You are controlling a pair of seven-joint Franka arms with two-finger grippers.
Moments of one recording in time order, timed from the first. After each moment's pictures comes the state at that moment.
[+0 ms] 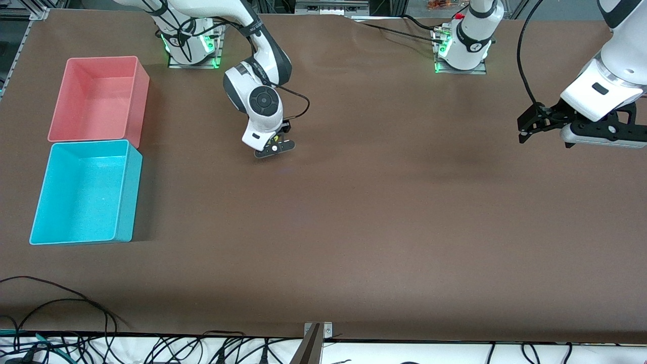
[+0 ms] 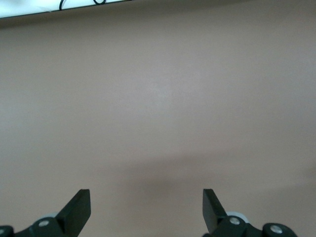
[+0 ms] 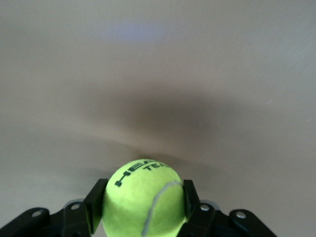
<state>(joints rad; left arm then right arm) -0.08 -0.02 -0.03 -1.70 0.04 1.76 -0.01 0.81 0.42 -0.10 -2.08 0.07 2.26 0.34</state>
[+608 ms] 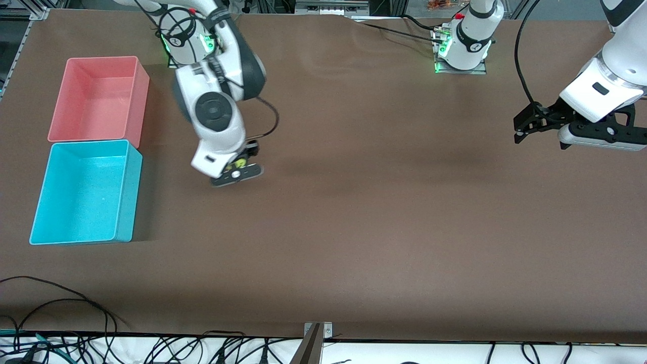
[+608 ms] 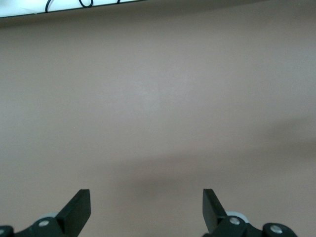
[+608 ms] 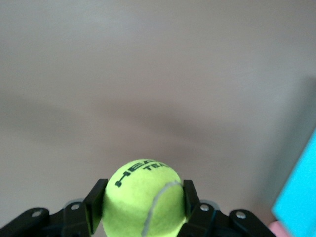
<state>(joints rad) -0.03 0.01 -0.10 -1.63 0.00 1.72 -0.01 0.81 0.39 -0.37 -1.71 0.01 1.91 0.10</state>
